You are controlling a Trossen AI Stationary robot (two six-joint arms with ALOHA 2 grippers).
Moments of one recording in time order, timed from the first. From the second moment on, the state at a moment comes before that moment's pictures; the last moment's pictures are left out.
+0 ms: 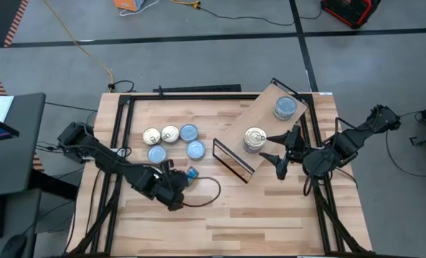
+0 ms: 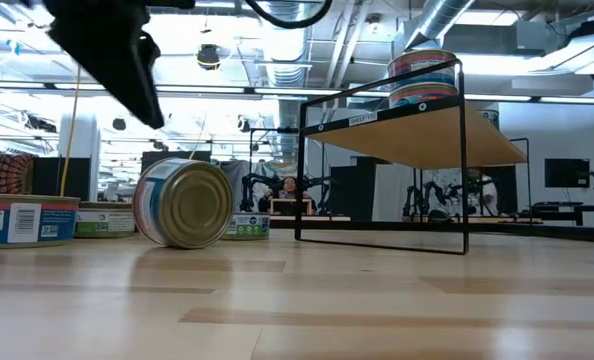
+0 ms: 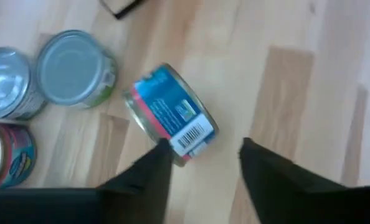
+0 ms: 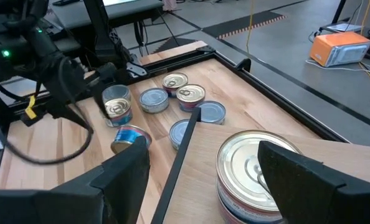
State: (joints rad) left arm -0.51 1.56 1.17 -0.81 -0.48 -0.68; right arm 0.55 0.99 1.06 -0.65 0.89 0.58
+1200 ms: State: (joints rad) left arm -0.33 1.56 0.98 -0.56 -0.34 -0.60; right arm 0.55 0.99 1.06 -0.65 0.90 0.55
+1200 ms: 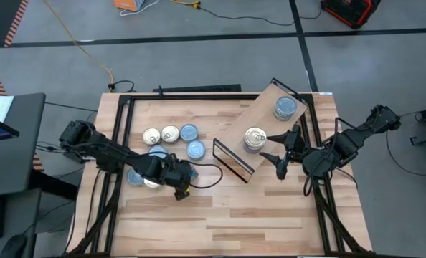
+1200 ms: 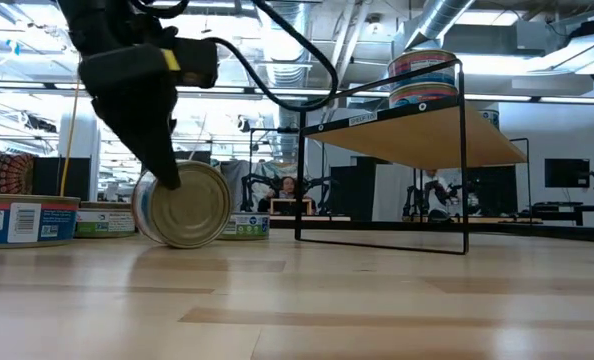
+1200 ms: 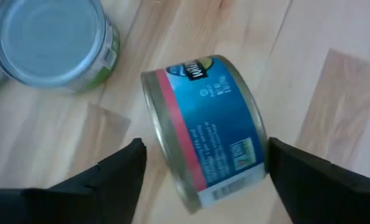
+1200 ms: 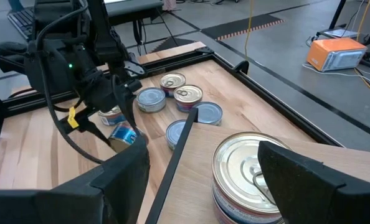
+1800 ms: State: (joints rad) left arm -0.35 1.50 1.06 -0.54 -0.40 -0.13; right arm 0.59 0.97 1.06 -0.65 0.90 0.57
